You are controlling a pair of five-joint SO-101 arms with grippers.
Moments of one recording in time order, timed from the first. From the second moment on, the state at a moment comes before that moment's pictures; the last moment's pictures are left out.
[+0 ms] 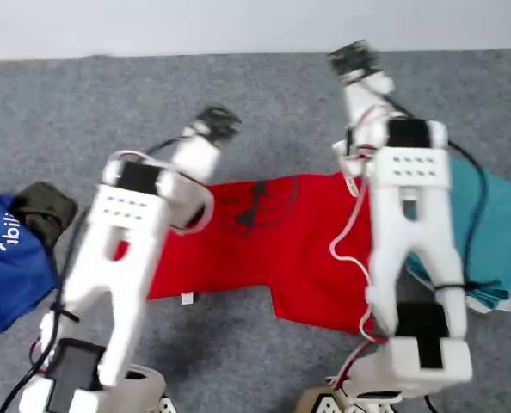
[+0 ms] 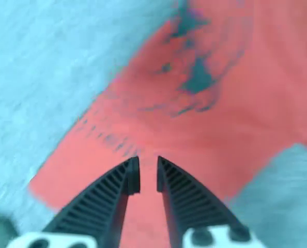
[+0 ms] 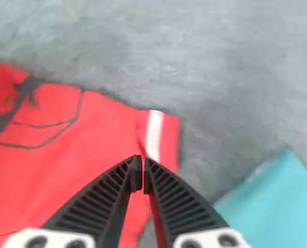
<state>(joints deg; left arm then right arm) 13.7 -9.0 17.5 74.9 -20.1 0.3 -0.9 -6.6 72.9 21.0</state>
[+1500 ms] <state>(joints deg) 51.6 32.7 -5.4 78.5 -19.2 41.8 -23.7 -6.6 96.4 11.5</state>
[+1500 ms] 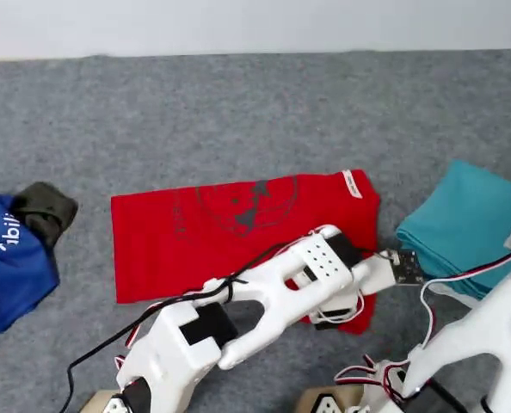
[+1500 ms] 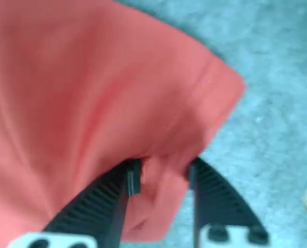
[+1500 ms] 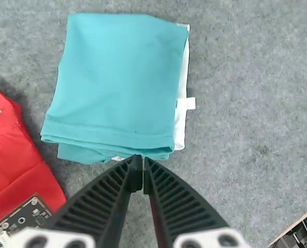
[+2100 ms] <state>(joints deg) 48.5 28.3 -10.9 84.2 -19.2 41.8 -23.7 -6.6 99.1 11.5</state>
